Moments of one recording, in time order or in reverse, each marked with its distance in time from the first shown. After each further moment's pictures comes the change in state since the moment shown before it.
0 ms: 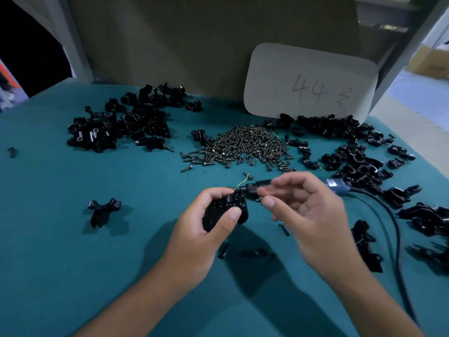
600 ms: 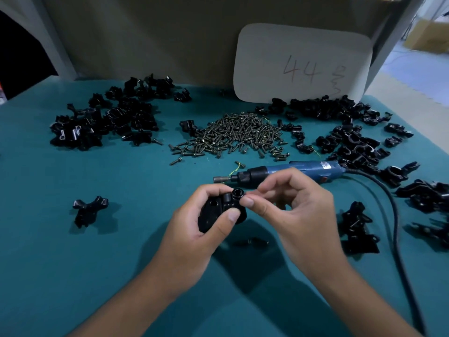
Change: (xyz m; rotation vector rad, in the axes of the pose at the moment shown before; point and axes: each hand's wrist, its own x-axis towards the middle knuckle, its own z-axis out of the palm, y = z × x) left_hand -0.006 -0.004 0.003 0.071 -0.087 0.042; right_hand -0.012 0.009 0.008 -0.103 0.113 -0.105
